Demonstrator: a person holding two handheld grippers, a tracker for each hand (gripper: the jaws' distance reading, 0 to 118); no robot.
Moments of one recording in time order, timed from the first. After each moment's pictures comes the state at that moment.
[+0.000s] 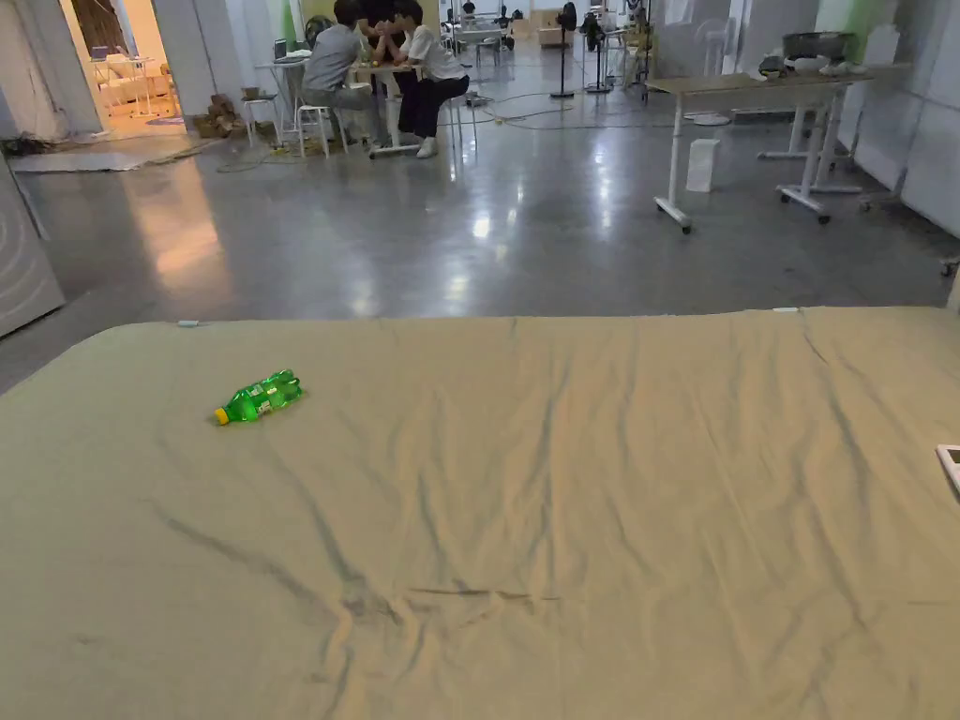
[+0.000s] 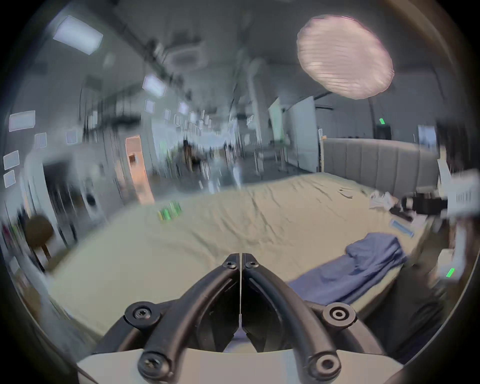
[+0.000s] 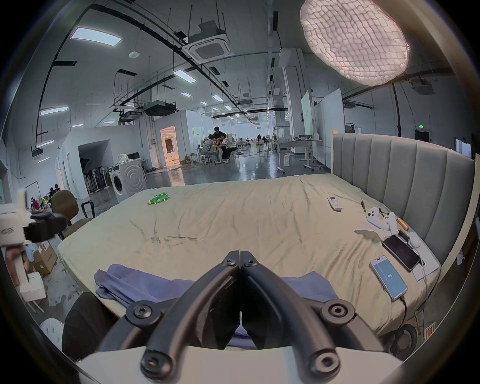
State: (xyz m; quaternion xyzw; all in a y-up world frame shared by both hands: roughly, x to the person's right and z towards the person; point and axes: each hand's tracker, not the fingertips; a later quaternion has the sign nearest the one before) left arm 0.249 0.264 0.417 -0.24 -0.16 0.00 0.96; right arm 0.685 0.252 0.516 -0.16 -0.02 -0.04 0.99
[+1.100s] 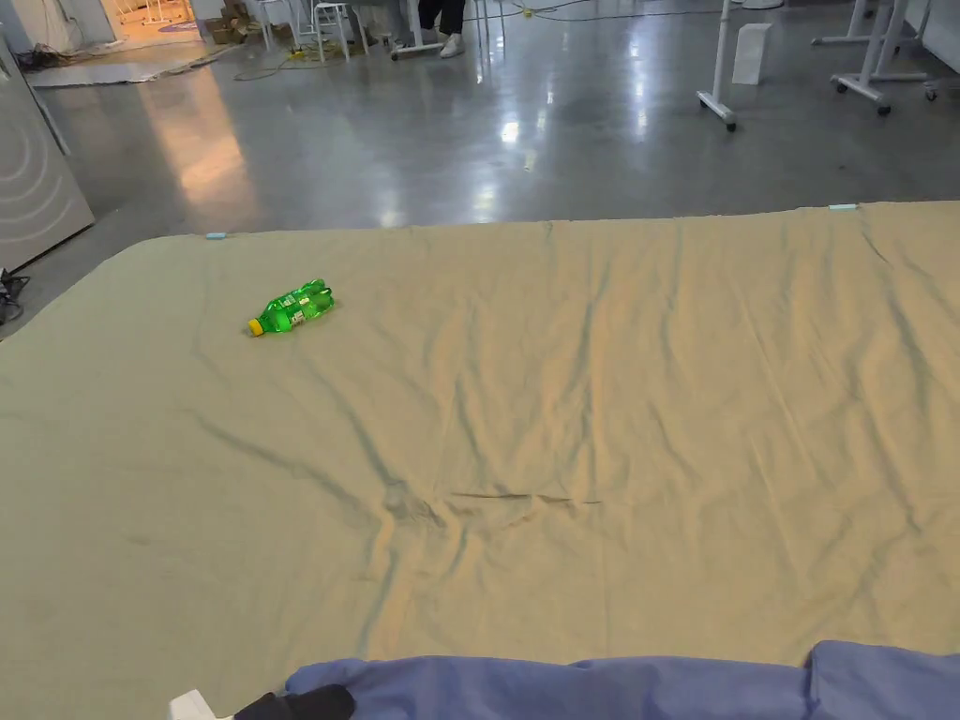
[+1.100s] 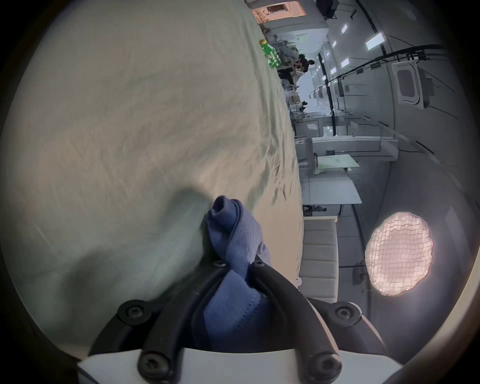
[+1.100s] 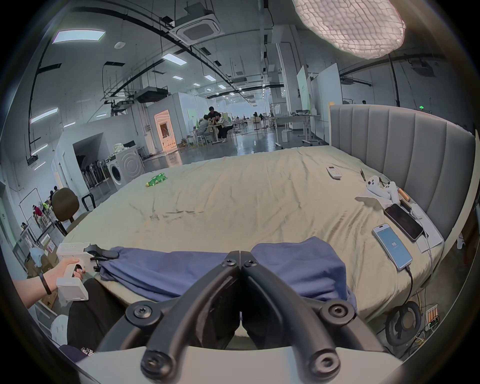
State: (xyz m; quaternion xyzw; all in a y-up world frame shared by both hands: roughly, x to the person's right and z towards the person) left arm 0.174 0.090 0.327 -0.41 -0.13 0.55 0.72; right arm 0.692 0.225 0.524 -0.24 -0.02 -0.07 0.97
